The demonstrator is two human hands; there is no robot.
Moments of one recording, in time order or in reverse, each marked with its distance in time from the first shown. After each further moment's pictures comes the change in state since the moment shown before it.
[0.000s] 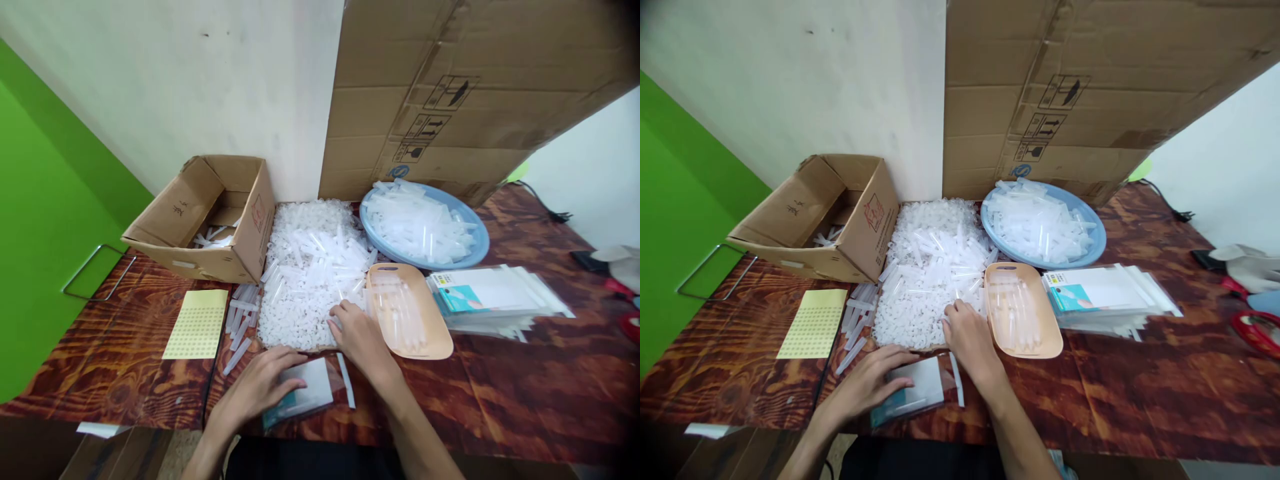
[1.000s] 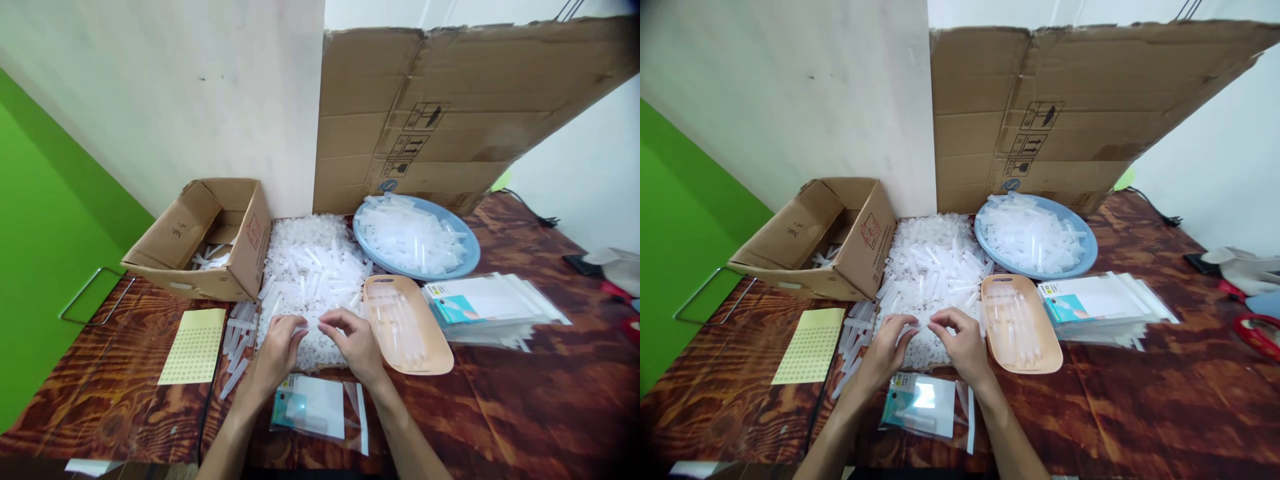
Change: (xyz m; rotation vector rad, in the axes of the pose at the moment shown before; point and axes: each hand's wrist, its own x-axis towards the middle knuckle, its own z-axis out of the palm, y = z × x) left_hand 0.075 0.002 -0.003 0.078 0.429 0.108; right_hand 0.011 -0.003 0.004 0.966 0.247 0.007
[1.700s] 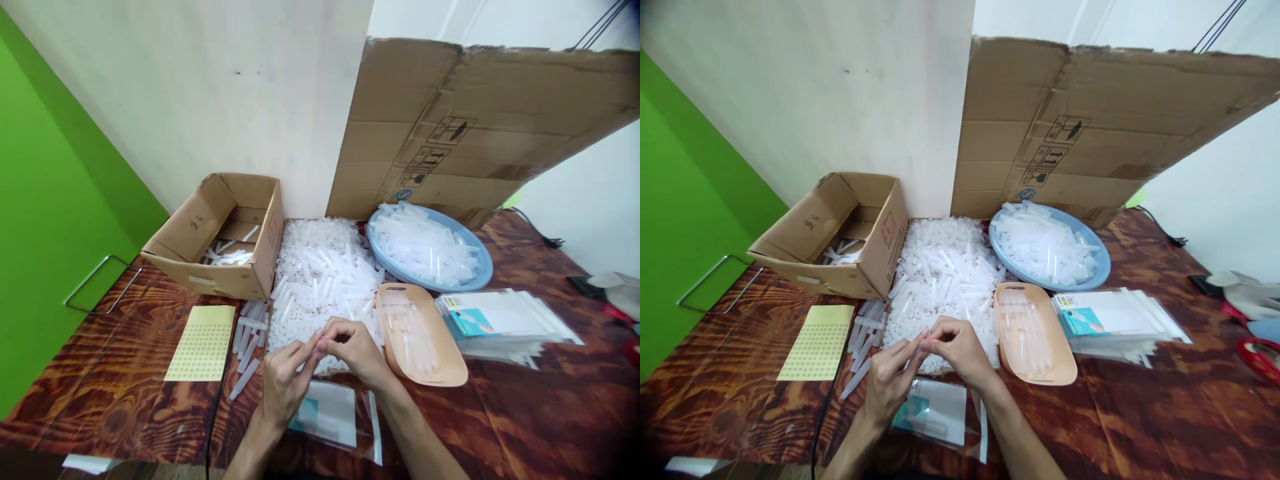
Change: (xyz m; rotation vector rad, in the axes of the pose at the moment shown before) left_hand -0.038 0.011 0.000 -0.190 0.163 -0.179; right_hand 0.014 -0.030 0.023 0.045 -0.339 0.038
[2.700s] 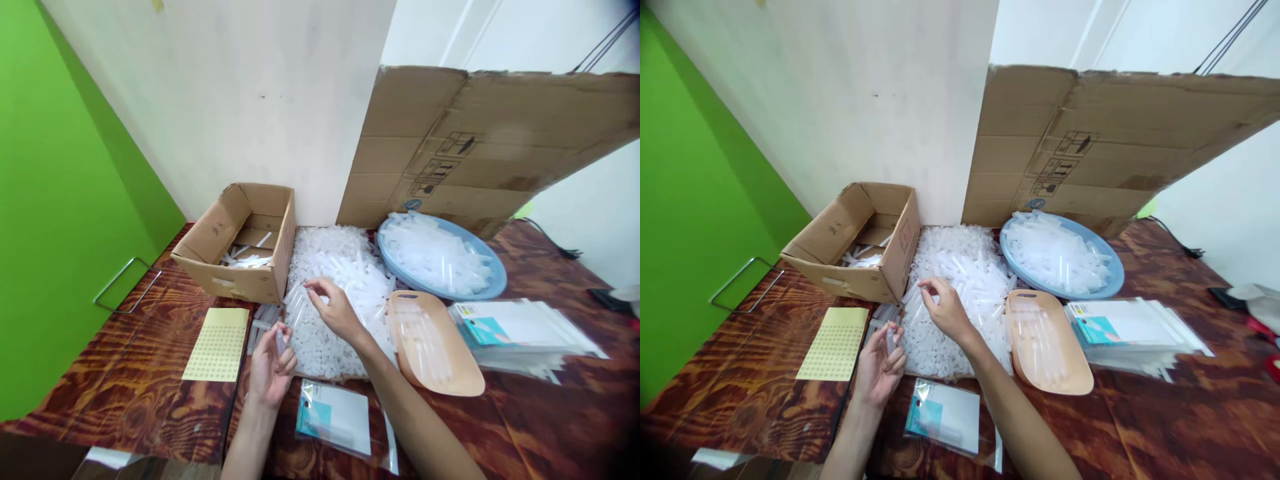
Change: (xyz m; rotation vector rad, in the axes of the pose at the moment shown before) left_hand 0.014 -0.026 -0.037 -1.595 0.164 -0.627; right_hand 0.087 0.002 0.030 -0.546 0.090 -0.154
